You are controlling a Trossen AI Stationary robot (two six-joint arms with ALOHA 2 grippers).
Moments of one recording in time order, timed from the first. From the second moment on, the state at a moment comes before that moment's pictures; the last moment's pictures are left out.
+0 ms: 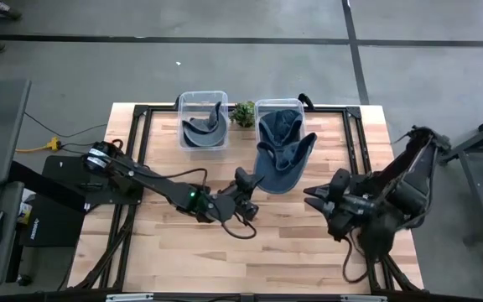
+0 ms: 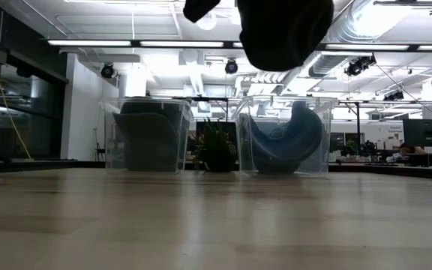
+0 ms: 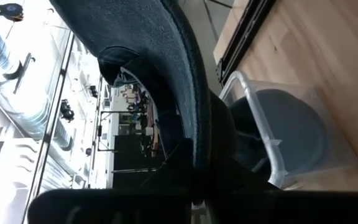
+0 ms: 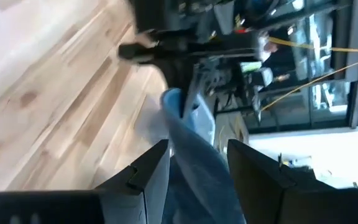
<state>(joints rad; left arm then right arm) -0.38 1.74 1.36 0.14 -1.03 1.23 0.85 1.33 1.50 -1.04 1.07 -0.36</state>
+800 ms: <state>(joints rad) -0.35 1.74 1.46 -0.11 -1.07 1.23 0.77 1.71 1.86 -1.57 1.05 -0.18</state>
